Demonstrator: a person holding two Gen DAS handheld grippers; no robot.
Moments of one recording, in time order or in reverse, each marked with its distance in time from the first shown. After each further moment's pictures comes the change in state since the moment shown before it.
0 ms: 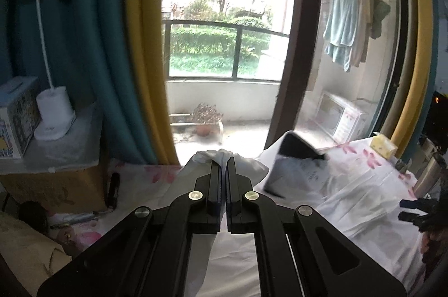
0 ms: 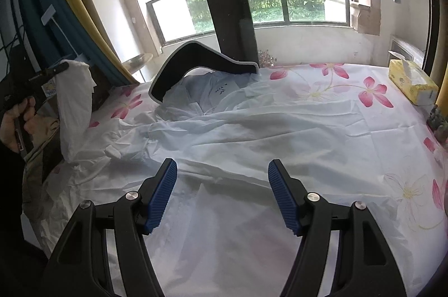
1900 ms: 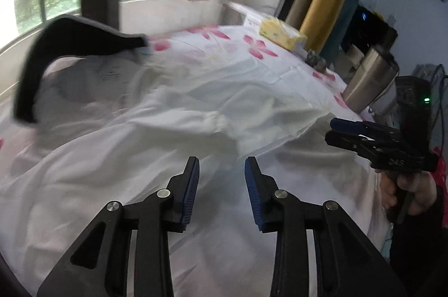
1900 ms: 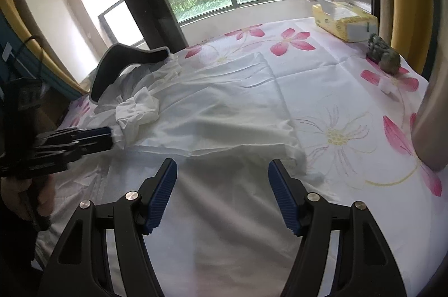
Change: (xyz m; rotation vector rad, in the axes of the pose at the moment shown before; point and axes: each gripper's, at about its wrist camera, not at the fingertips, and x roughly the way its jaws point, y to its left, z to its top) left arm 0.104 -0.242 -0.130 0.175 0.433 -0.469; right arm -0.015 -0.107 -0.038 0.190 0.057 -0.125
